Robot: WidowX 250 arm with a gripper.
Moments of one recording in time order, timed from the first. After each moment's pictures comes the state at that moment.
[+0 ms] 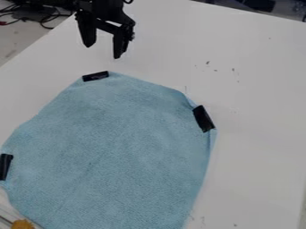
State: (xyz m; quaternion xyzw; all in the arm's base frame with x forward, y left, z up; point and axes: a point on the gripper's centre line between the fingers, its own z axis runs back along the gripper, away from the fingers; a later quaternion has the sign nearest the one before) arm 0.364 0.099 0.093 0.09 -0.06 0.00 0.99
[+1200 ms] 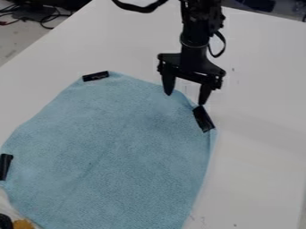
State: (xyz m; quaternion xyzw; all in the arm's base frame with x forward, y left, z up) arm 0.370 -0.059 0.037 0.03 -0.09 0.01 1.00
